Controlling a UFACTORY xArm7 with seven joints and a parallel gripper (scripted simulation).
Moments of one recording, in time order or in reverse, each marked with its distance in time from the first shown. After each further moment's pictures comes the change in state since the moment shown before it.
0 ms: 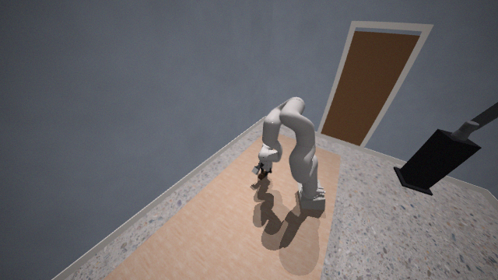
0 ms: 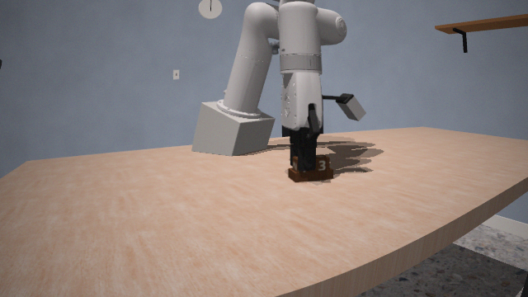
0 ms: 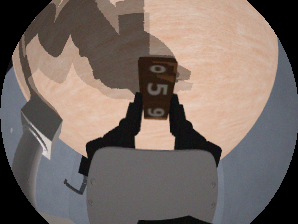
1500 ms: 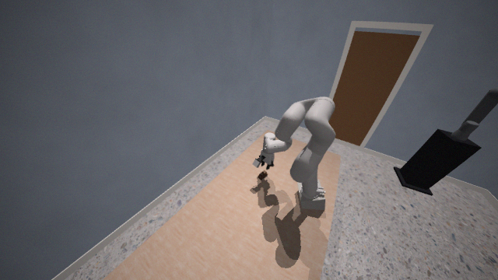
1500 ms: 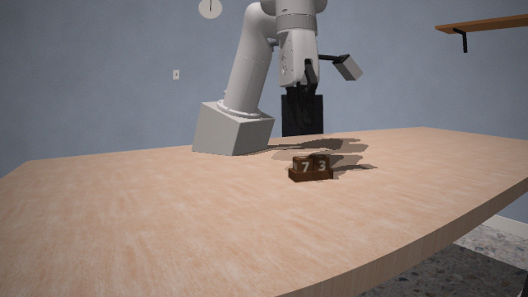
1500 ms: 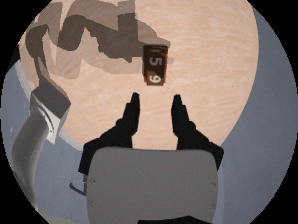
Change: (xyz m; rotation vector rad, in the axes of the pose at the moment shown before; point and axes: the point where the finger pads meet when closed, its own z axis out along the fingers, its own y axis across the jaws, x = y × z) arm -0.003 0.000 -0.075 -0.022 0.005 -0.002
